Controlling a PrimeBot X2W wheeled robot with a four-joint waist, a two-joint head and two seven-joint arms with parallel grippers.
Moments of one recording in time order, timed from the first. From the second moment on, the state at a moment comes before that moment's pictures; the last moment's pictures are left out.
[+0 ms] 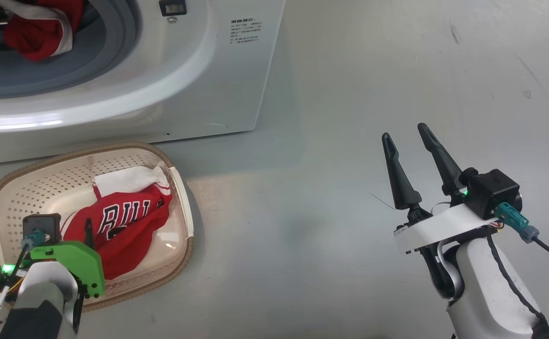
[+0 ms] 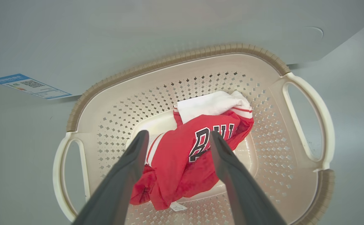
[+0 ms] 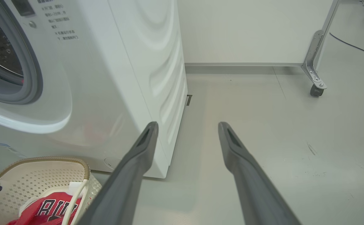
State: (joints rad) left arm -0.48 0.15 -0.06 0.94 -0.17 0.00 -0.13; right arm -0.27 -0.05 0.22 0.21 0.29 0.12 -0.25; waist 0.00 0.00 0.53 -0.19
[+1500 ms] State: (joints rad) left arm -0.47 0.08 -0.08 0.64 -0.19 -0.09 -0.25; right arm -0.18 -0.05 0.10 0.26 0.30 0.12 -0.25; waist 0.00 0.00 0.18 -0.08
